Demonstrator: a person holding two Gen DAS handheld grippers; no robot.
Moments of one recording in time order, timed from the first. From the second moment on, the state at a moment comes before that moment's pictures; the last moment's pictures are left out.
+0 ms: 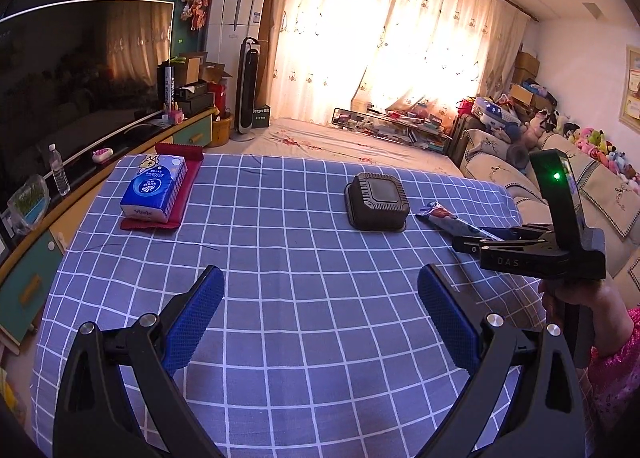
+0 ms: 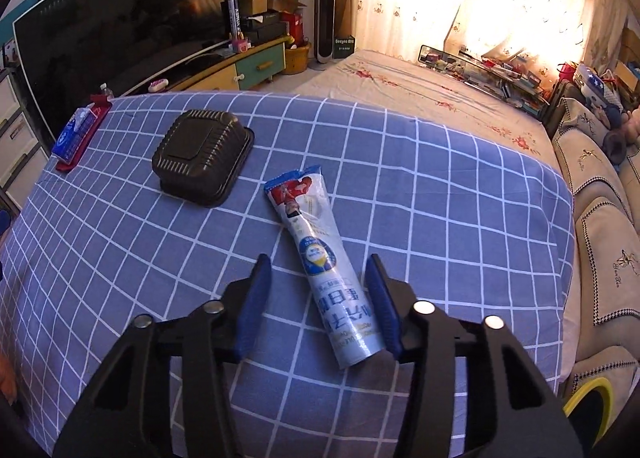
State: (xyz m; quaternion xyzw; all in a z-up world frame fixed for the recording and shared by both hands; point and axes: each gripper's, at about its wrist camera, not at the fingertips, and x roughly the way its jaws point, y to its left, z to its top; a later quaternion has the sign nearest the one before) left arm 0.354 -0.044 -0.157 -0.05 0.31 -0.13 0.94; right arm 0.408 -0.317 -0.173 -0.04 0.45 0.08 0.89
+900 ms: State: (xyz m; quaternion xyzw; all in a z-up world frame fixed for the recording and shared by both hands) left arm 0.353 -0.045 -0.158 -0.04 0.31 -0.13 0.94; right arm 0.260 -0.475 -0.149 0.07 0.43 -0.04 0.90
